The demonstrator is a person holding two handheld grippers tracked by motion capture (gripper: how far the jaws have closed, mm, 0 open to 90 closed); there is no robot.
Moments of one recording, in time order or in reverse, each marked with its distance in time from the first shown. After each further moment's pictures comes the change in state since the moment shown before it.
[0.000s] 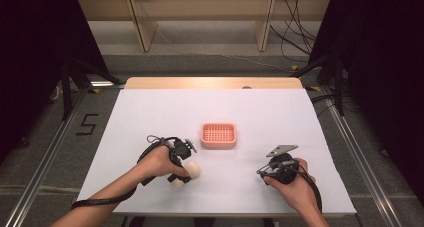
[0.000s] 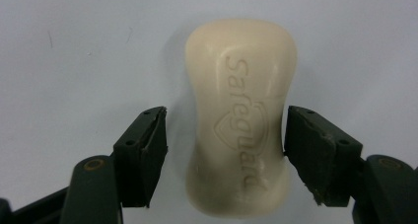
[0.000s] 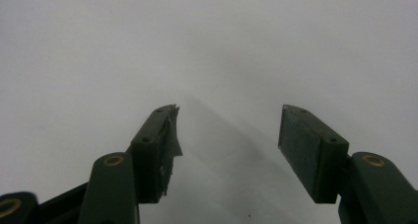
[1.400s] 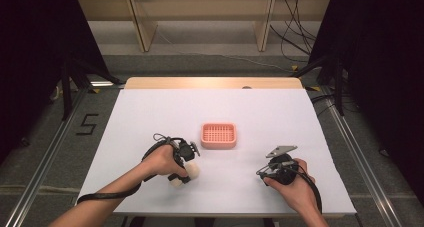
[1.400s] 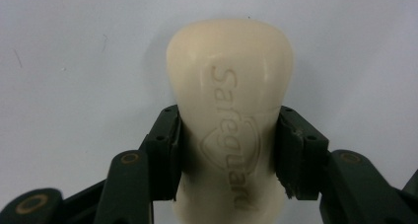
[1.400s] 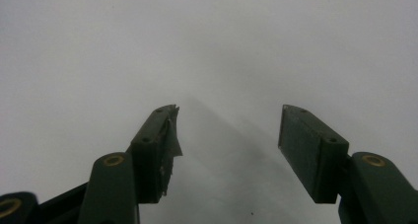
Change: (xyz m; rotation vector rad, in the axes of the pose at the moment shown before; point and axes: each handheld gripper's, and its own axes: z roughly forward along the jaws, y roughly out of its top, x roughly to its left) left arm 0.001 0.008 0.009 0.080 -0.023 0.121; right arm 0.003 -0.001 0.000 0.019 0.009 0.013
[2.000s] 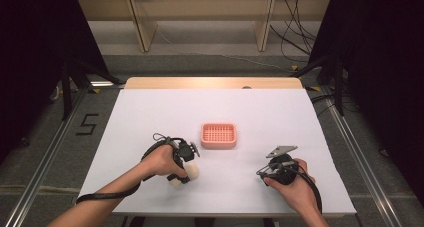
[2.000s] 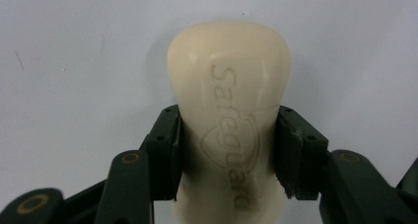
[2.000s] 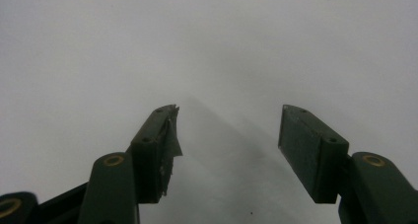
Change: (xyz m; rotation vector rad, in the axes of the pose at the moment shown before) left arm -0.002 -0.001 -0.003 0.008 0.000 0.020; right arm 0.000 0.000 0.000 0.000 -0.001 0.002
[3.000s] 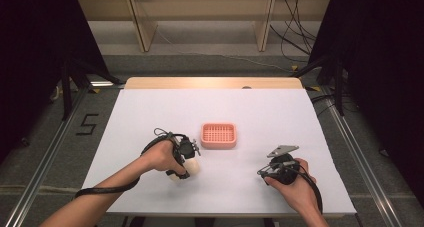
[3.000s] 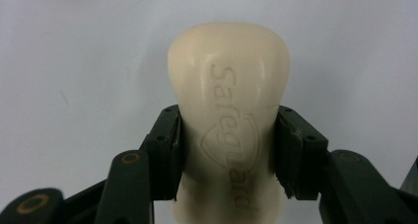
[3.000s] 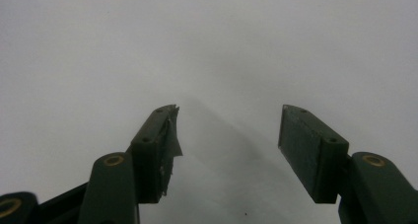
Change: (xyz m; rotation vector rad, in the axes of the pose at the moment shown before) left arm 0.003 0.007 -0.014 -0.028 0.034 0.139; right arm -0.002 0.000 -0.002 -0.030 -0.016 -0.006
